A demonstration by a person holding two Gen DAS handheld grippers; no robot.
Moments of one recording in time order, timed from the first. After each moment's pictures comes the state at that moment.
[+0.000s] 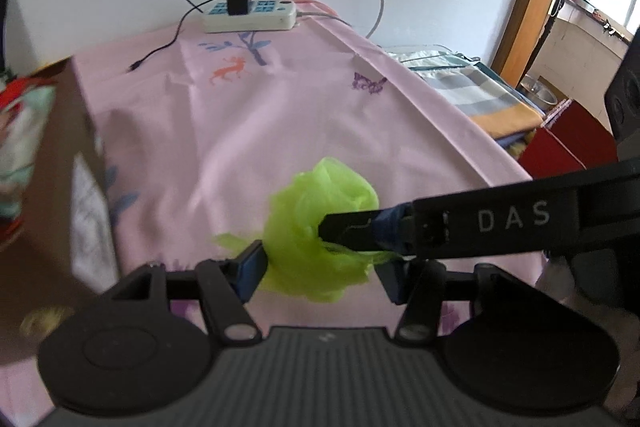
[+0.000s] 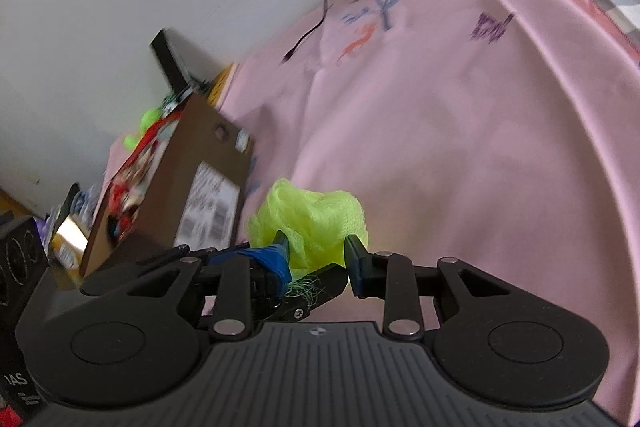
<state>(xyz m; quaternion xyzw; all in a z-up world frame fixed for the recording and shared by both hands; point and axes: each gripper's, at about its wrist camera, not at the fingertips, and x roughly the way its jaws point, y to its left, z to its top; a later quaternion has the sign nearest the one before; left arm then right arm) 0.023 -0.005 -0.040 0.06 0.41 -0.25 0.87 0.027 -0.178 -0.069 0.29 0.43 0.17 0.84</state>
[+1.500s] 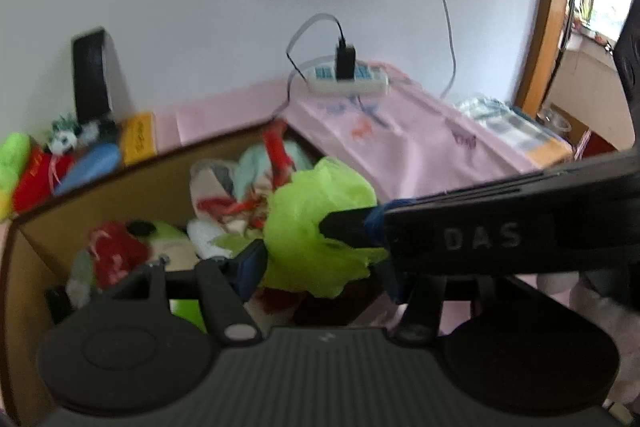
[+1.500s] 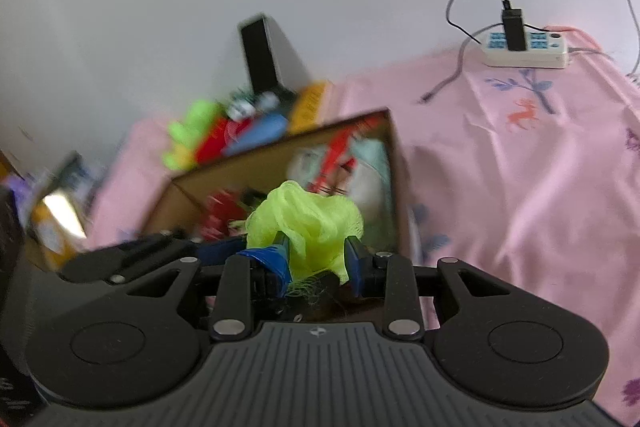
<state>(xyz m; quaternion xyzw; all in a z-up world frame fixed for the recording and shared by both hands) 0.055 0.184 0.024 0.08 0.34 -0.25 0.90 0.065 0.029 0.006 0.16 0.37 0.15 0.90</state>
